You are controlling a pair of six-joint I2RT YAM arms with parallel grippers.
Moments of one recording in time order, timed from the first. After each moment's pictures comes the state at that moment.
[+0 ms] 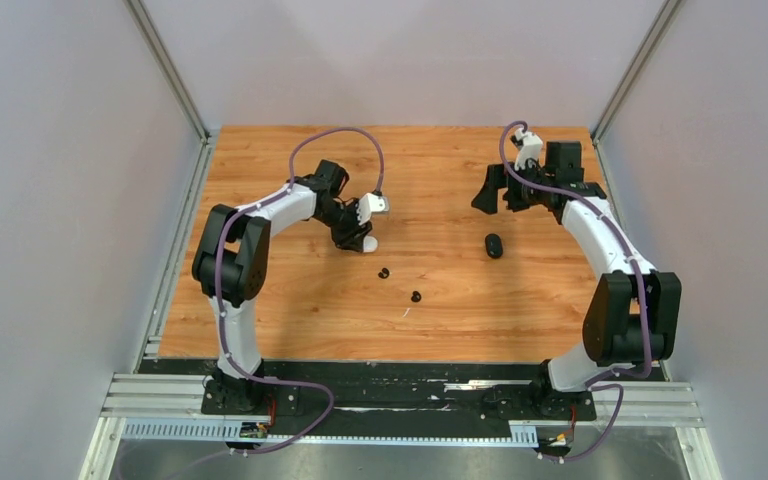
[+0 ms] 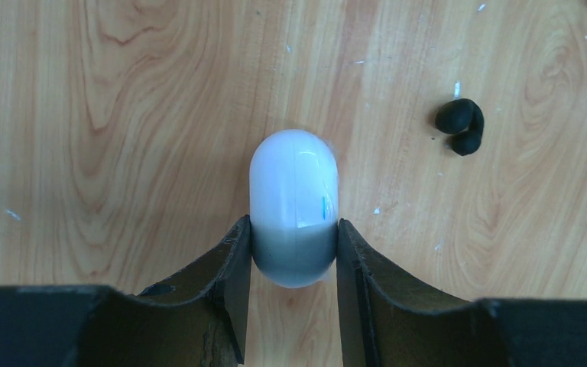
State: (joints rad) left arm -0.38 1.95 1.36 -0.60 0.61 0.89; right arm 0.02 1.55 1.24 -0.38 -0.60 -0.03
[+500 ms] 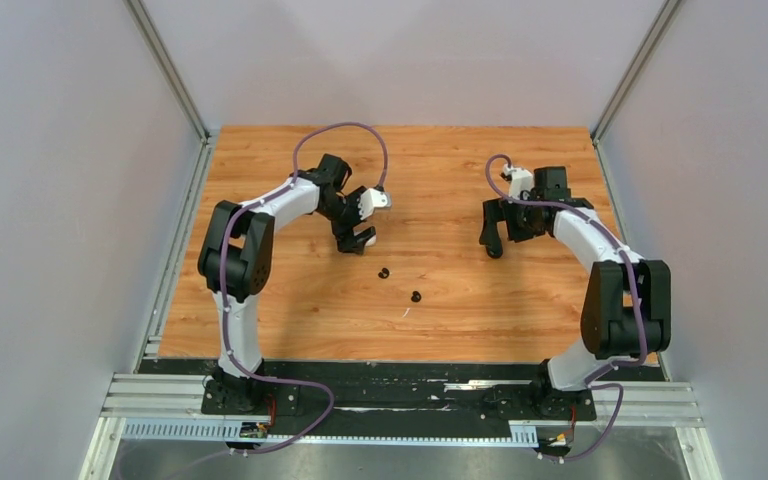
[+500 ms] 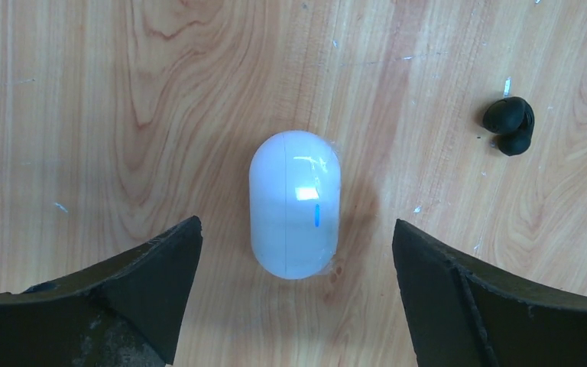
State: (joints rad) left arm -0.38 2.03 1.47 -0.66 0.54 0.91; right arm 0.02 1.57 1.07 -0.47 -0.40 -0.18
